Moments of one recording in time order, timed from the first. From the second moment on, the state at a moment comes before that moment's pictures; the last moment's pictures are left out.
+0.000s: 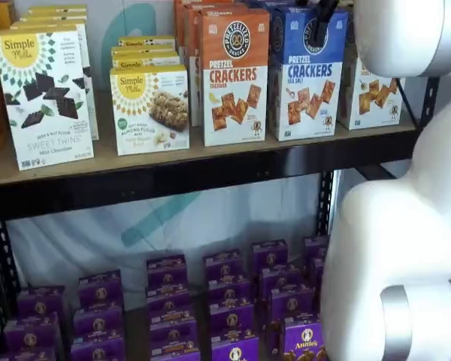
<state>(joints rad) -0.20 -0.10 -1.80 0.18 1.79 -1.71</state>
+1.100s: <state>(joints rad) -0.19 -0.10 -1.80 0.17 1.79 -1.71</state>
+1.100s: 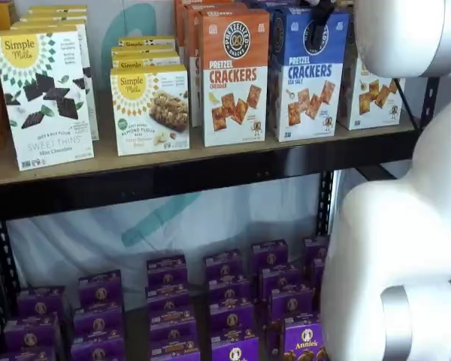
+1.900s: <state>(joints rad) -0.22 -0.15 -1.79 0.18 1.85 -1.72</state>
